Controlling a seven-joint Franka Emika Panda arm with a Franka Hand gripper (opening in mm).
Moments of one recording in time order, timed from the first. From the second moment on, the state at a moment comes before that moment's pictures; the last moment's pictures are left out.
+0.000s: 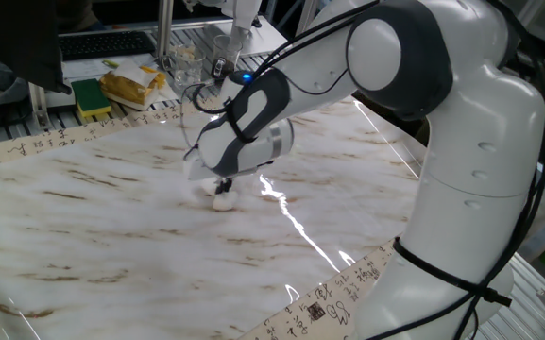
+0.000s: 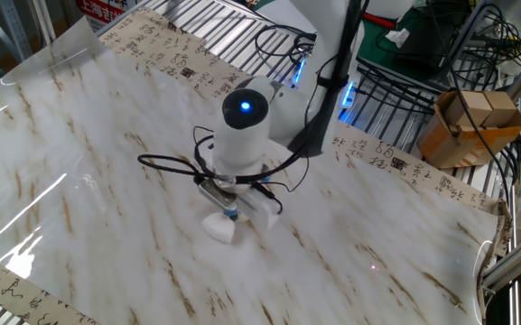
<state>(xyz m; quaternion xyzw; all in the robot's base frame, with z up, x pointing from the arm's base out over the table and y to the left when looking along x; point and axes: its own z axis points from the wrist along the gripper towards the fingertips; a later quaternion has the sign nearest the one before) 0.496 0.003 0.066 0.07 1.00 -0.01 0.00</state>
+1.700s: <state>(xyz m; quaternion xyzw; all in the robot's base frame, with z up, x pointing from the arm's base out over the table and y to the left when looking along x) 0.487 -0.075 0.097 -0.03 1.00 -0.01 -0.03</state>
